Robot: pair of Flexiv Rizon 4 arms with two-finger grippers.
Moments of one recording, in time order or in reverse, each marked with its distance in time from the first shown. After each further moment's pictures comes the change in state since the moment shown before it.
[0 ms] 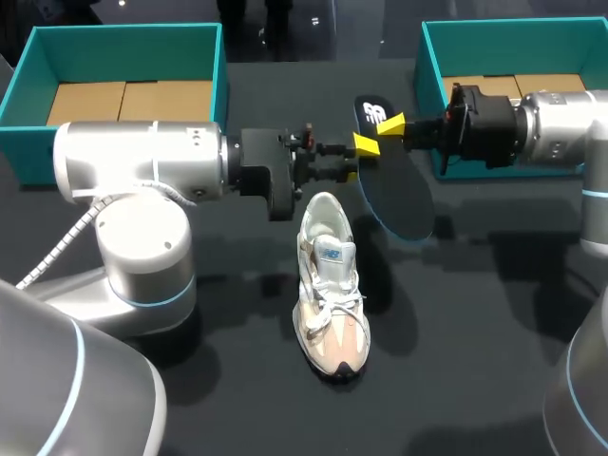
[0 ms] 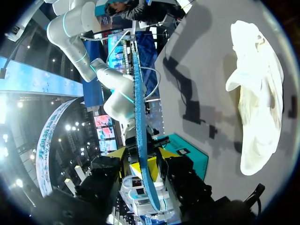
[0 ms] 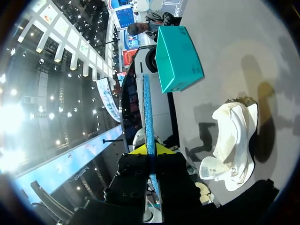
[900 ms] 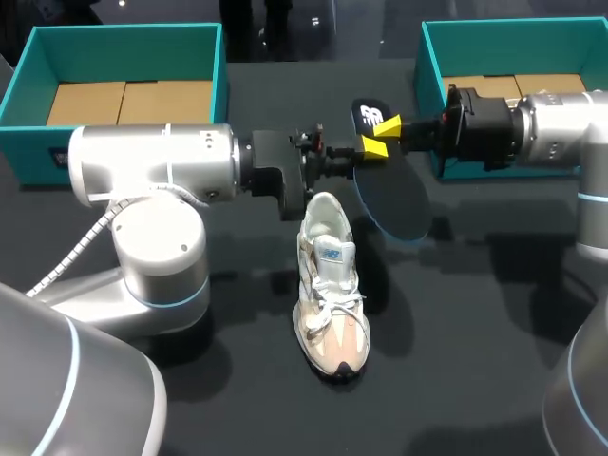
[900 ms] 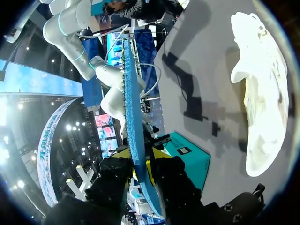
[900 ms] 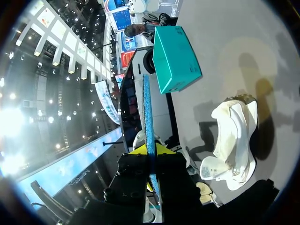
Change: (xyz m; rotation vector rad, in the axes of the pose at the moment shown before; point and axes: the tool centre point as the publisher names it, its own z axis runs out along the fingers) left arm 0.005 0.004 0.014 -0.013 -0.005 0.016; right arm -0.003 0.000 0.004 -0.015 -0.009 0.027
